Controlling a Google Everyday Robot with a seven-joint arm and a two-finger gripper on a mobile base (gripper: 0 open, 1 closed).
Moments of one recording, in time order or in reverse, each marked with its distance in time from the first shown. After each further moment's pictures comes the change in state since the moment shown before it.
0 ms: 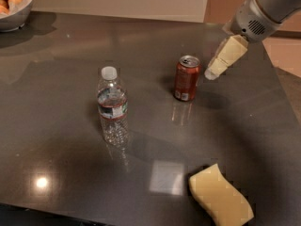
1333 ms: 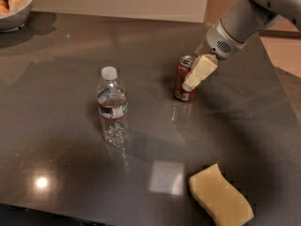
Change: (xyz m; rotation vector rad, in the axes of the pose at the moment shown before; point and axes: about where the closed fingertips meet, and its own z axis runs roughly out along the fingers) arm -0.013 0.014 0.077 -0.116 -0.001 -0.015
